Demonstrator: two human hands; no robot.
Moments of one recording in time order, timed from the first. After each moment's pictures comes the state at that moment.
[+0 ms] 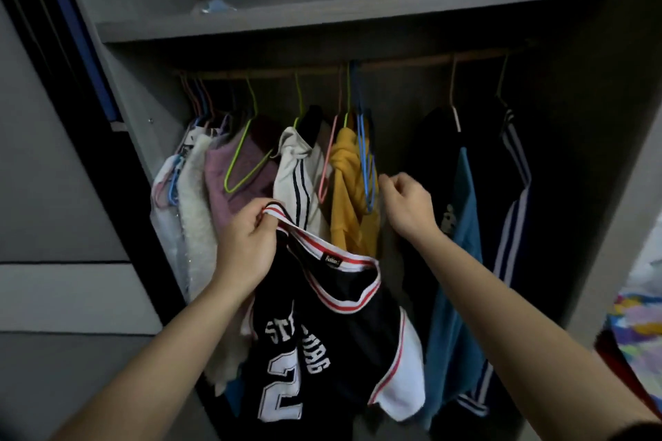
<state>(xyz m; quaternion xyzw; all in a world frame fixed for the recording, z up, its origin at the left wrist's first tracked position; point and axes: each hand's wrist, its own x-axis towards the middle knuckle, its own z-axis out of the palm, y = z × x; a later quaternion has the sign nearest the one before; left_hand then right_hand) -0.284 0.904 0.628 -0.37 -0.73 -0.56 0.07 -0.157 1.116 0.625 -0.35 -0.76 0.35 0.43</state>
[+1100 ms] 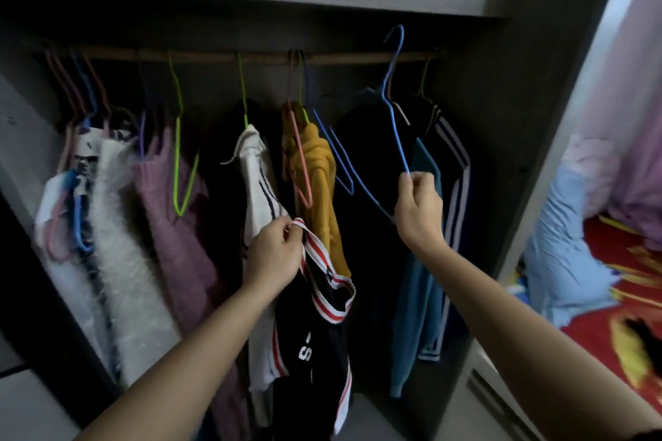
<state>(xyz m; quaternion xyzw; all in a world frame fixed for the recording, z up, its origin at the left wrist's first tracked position) -0.380 0.981 0.574 -0.52 -0.69 -0.50 -0.08 -0.172 1.058 0.611 -0.47 -0.62 0.24 0.58</state>
